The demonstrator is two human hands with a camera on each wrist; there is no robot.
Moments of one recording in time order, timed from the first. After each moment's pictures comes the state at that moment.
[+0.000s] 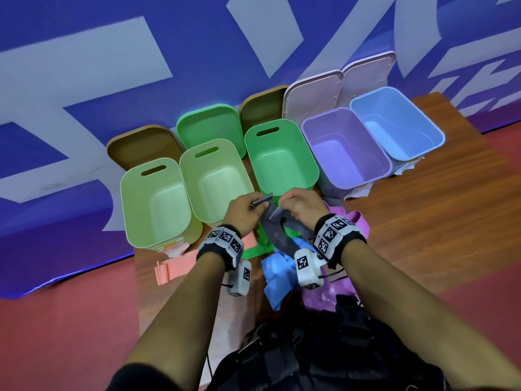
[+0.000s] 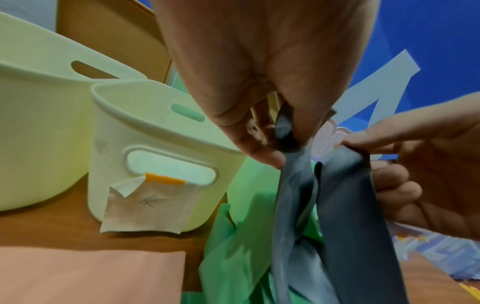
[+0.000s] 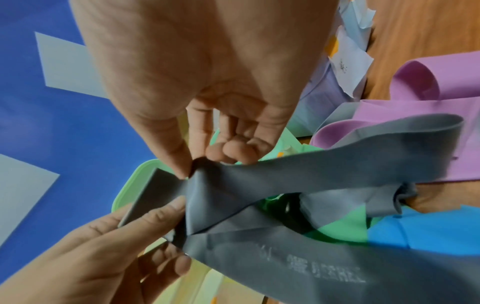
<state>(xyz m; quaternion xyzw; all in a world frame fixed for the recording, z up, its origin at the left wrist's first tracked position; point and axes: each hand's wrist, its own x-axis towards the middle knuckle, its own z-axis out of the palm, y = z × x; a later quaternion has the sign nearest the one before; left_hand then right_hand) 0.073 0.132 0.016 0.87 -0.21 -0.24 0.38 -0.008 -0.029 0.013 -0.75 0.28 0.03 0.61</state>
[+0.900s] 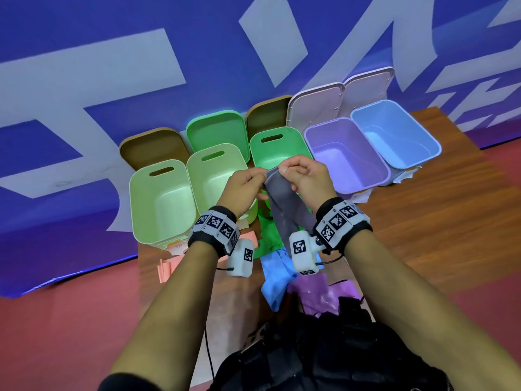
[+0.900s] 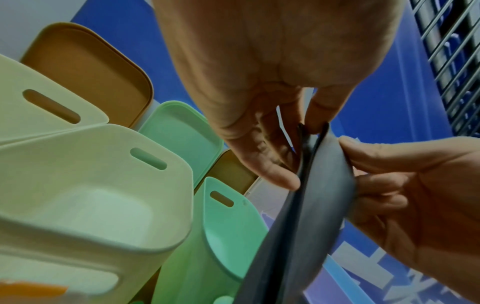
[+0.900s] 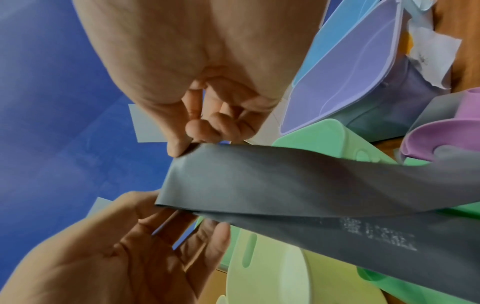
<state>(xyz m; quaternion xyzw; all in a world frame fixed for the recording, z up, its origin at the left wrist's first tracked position) 0.079 0.123 0.092 0.76 -0.17 -0.25 0.57 0.003 -0.020 0.095 -0.69 0.21 -0.14 0.68</state>
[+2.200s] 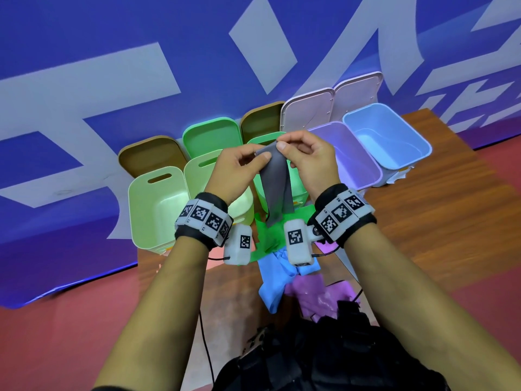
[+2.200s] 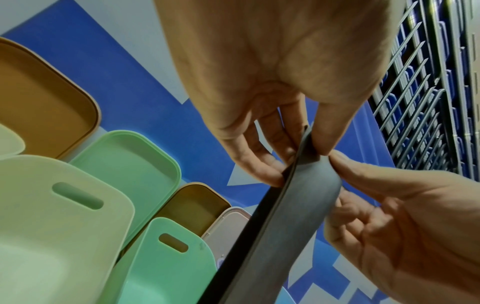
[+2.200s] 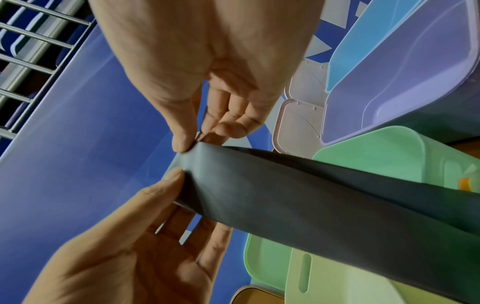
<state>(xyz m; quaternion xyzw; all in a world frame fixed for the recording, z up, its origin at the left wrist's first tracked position) 0.073 0.117 0.155 0.72 -0.28 -0.16 0.61 -0.004 -0.025 0.154 -0.67 0.17 -0.25 0.68</state>
